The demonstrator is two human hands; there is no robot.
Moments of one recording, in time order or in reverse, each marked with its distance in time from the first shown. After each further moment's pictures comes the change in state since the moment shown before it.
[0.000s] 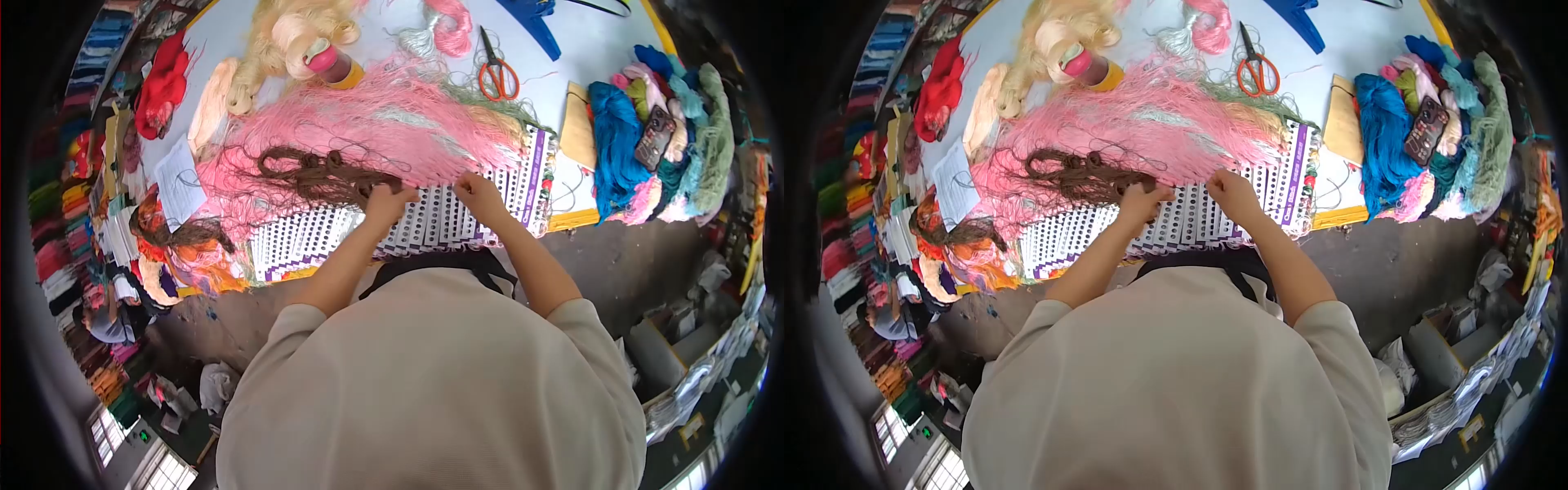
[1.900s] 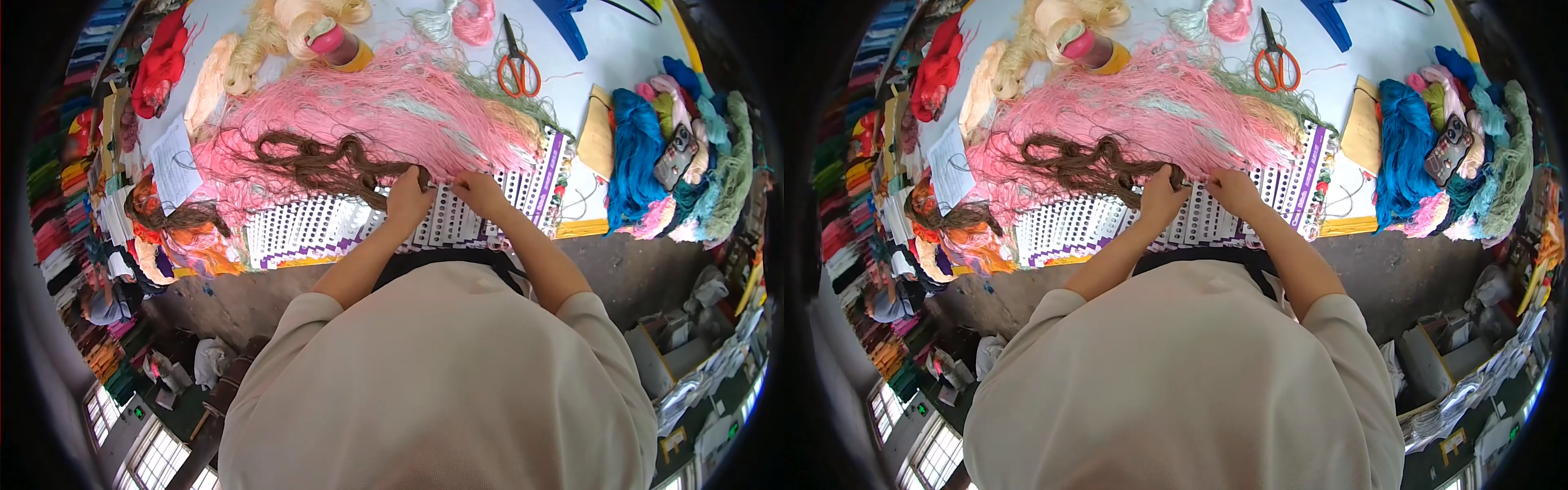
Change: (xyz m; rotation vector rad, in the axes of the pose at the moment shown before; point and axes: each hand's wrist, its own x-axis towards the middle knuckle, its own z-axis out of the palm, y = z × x) left_hand 0.024 -0.010 0.038 0.557 0.242 0.295; right_hand 0.037 0.031 0.020 -0.159 -0.205 -0.071
